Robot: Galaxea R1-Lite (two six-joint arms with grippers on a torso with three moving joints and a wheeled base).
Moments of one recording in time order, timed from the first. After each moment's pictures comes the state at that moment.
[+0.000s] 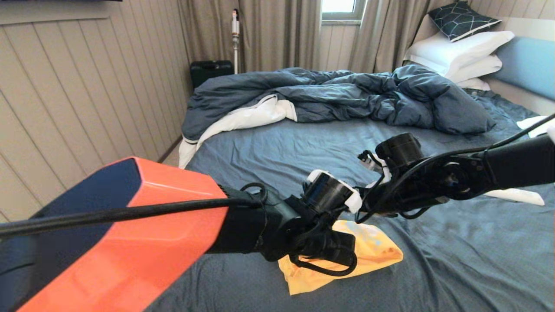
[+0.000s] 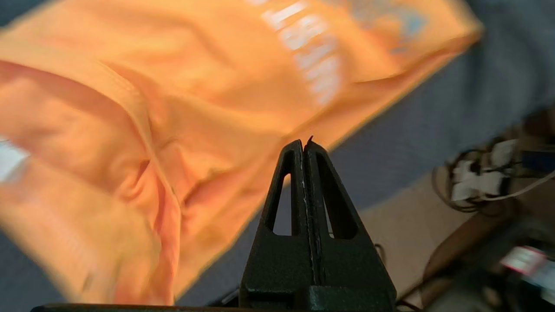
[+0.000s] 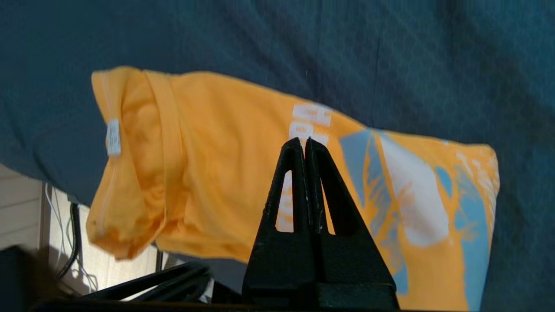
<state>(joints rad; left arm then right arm) -0.99 2.27 -1.61 0.13 0.01 -0.49 0.29 1.93 -1.22 0.12 0.21 0.31</state>
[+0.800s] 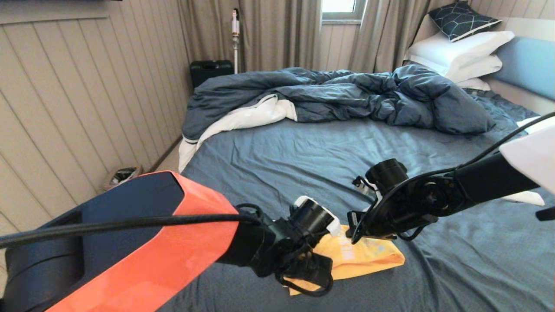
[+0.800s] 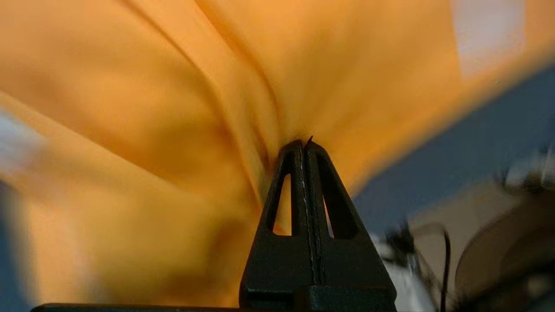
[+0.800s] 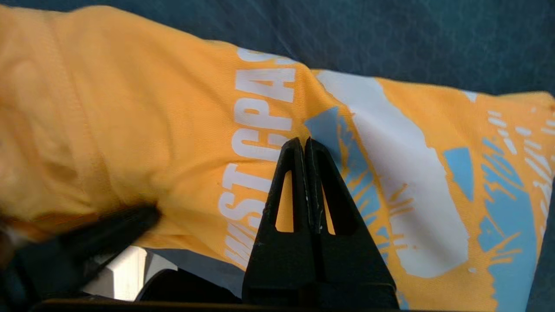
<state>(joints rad) -0.98 2.28 -1.44 0.09 0.02 -0.46 0.28 2.01 -1.13 0.12 0.21 0.30</state>
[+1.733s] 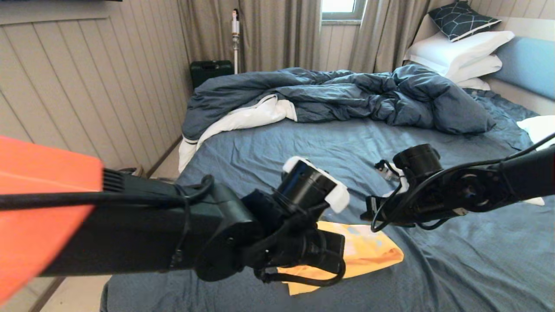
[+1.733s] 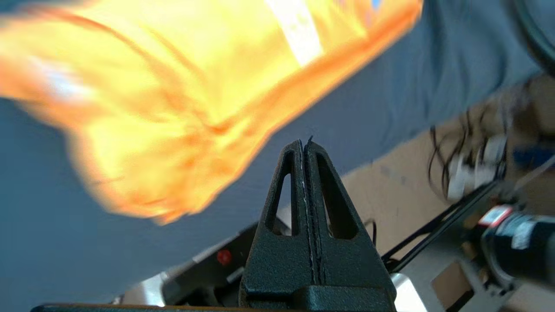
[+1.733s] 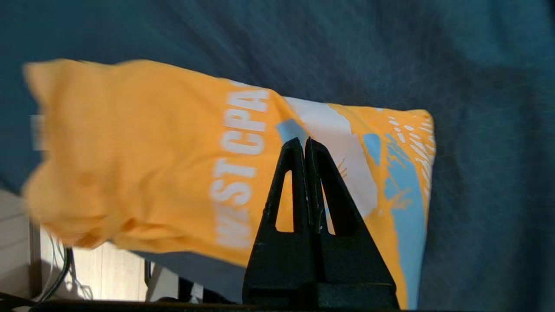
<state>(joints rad) -1.01 1.97 -1.35 0.10 0.07 -0.49 0.21 1.86 -1.08 0.05 0.21 0.28</state>
